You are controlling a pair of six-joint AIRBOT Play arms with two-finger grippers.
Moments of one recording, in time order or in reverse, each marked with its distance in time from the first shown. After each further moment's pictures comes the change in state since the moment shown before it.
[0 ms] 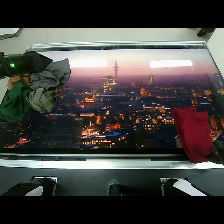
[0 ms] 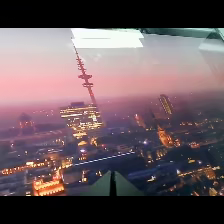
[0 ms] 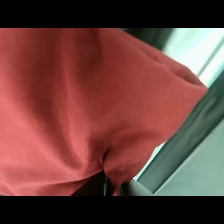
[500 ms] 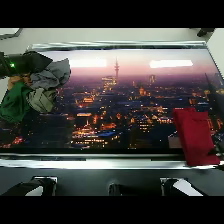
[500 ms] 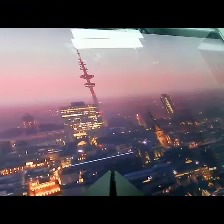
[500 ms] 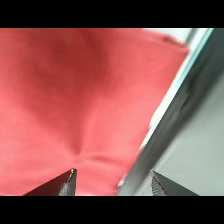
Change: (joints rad) left arm -0.001 0.000 0.000 0.000 0.003 0.006; right arm 0.000 0.042 0.025 -0.077 0.011 0.042
